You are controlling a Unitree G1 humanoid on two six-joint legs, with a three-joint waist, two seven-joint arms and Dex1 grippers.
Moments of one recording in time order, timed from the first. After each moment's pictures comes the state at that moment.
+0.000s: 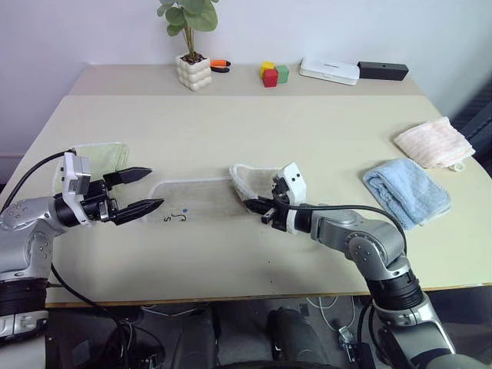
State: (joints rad) left arm -0.27 0.78 0.31 0.17 -0.61 0.23 -1.35; right arm -0.43 -0.35 0.21 -0.28 0.66 0.92 0.38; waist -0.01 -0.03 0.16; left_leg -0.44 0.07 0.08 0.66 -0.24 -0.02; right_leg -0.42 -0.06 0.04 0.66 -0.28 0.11
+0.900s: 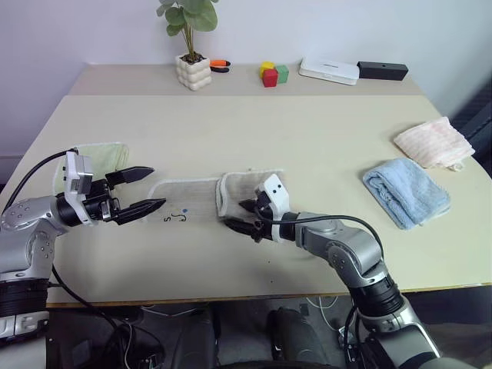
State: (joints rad) left arm -0.27 0.77 0.30 0.15 -0.61 0.23 -1.34; right arm -0.41 -0.33 0.30 -0.26 0.48 0.86 0.52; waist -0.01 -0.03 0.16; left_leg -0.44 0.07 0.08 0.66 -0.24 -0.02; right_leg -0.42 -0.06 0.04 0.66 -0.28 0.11
